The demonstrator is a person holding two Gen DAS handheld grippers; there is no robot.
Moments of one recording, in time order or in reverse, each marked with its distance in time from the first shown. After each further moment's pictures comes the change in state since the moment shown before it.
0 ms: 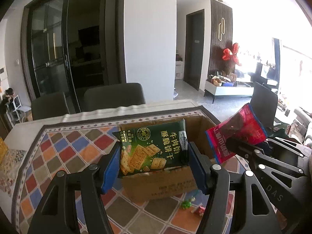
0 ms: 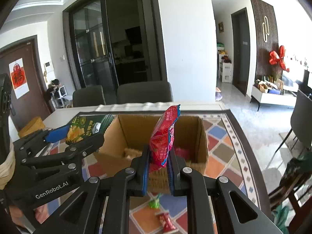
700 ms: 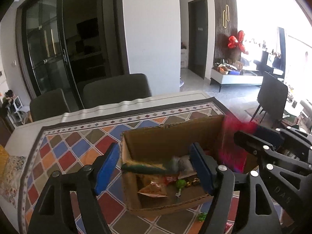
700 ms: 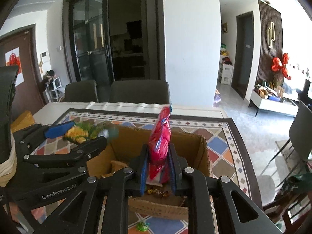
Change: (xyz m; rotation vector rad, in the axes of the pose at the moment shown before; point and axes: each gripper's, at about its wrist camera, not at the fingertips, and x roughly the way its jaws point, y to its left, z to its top) left arm 0.065 0.008 0.021 0.037 0.089 0.045; right arm 0.056 -0.002 0.028 -0.052 0.048 -0.042
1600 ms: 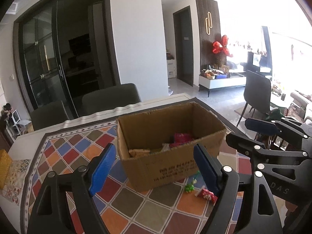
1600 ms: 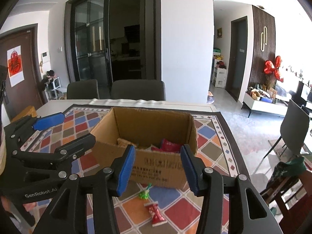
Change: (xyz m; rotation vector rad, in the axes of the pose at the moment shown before) left arm -0.092 -0.019 -0.064 0.081 -0.097 -0.065; right arm -0.083 0.013 -0.049 -0.016 -0.040 -0.040
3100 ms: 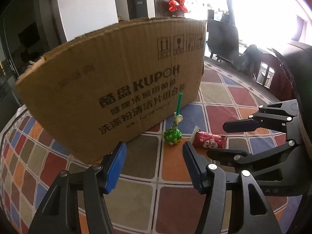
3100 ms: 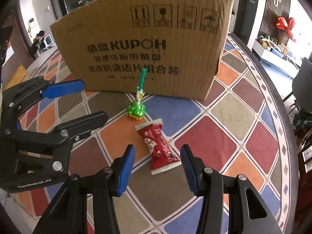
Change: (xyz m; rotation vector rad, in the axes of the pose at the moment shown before) left arm 0.111 -0.036 -0.104 0.218 0.265 -0.270; right arm 0.105 -0.003 -0.136 0.037 0.460 0.032
